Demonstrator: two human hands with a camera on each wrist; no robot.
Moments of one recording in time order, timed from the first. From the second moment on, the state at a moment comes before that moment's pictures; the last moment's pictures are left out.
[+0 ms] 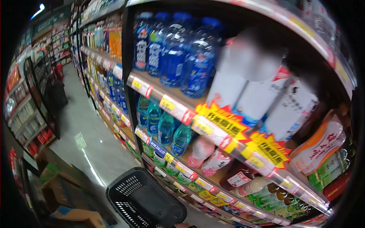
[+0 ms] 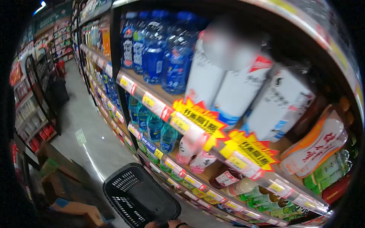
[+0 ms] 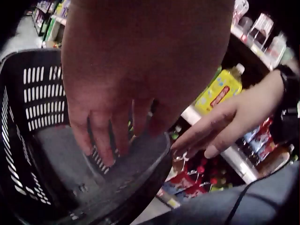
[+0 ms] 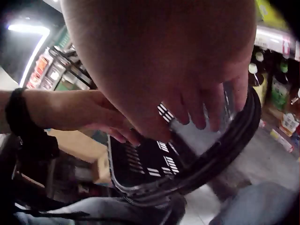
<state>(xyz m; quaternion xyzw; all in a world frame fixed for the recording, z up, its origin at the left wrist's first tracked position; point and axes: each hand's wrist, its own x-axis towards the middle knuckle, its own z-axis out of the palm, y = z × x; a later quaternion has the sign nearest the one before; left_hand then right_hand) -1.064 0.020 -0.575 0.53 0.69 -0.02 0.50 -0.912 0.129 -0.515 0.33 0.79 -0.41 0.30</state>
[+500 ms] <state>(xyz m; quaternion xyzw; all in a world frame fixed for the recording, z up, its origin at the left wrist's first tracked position) -1.066 -0.071 -0.233 0.44 0.77 0.33 0.32 -0.692 0.154 -0.267 0.40 0.86 -0.30 -0.14</state>
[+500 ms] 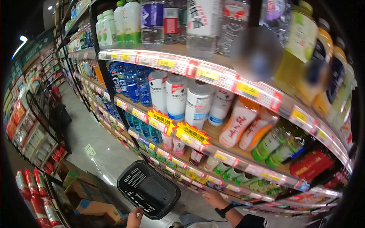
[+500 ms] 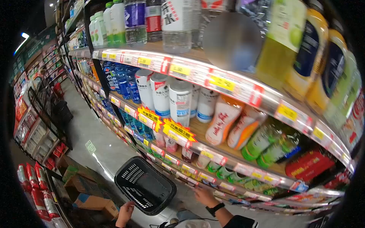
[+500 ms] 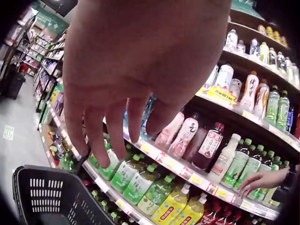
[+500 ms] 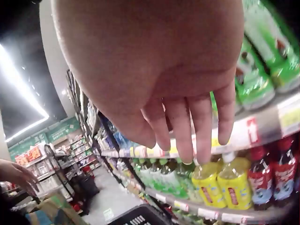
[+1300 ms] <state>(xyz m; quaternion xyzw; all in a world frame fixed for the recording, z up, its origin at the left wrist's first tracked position) -0.877 0.141 0.040 0.72 0.45 0.41 0.33 -0.663 0.189 0.033 0.33 0.76 -0.25 -0.50</state>
